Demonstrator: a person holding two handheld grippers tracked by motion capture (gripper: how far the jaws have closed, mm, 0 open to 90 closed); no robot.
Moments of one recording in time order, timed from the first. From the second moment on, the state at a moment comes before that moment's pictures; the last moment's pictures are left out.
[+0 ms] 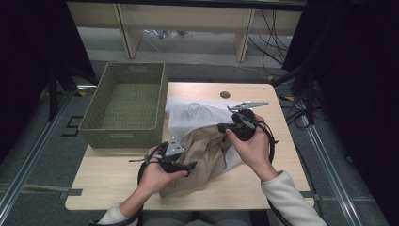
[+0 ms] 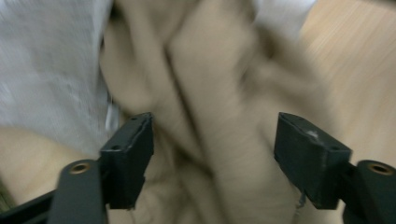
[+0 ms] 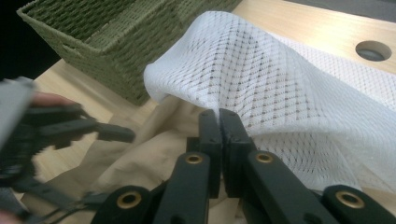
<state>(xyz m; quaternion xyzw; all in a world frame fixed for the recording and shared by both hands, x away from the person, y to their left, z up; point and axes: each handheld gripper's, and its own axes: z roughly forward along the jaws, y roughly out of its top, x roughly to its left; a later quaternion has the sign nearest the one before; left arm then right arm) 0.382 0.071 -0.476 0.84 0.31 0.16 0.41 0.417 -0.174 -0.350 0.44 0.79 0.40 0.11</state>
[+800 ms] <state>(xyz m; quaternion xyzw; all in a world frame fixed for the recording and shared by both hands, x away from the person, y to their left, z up) 0.393 0.040 -0.505 0.84 0.33 0.11 0.41 0.416 -0.170 -0.345 0.42 0.80 0.40 0.10</state>
